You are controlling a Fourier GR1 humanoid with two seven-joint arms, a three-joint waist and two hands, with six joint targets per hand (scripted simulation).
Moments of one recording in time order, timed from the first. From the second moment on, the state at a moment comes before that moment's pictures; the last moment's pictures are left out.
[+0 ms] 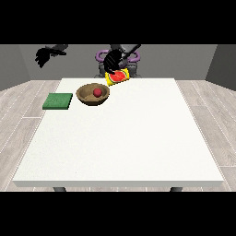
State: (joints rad) left arm -1.02 0.05 -0.81 -0.54 -1.66 0.08 0.35; right arm -0.21 -0.40 -0.34 -1.00 -0.23 0.47 -0.26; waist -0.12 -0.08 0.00
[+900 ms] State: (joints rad) left arm -0.66 0.01 -0.15 -0.95 -0.66 0.49 0.21; right arm -0.19 -0.30 -0.33 -1.05 -0.23 0.39 -0.26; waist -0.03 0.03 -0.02
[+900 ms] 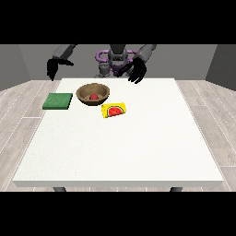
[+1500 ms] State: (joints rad) left arm -0.41 0.03 -0.08 -1.14 -0.16 0.23 -0.23; right arm -0.27 -0.12 -0.28 -1.04 -0.16 0.12 -0.27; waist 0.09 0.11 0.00
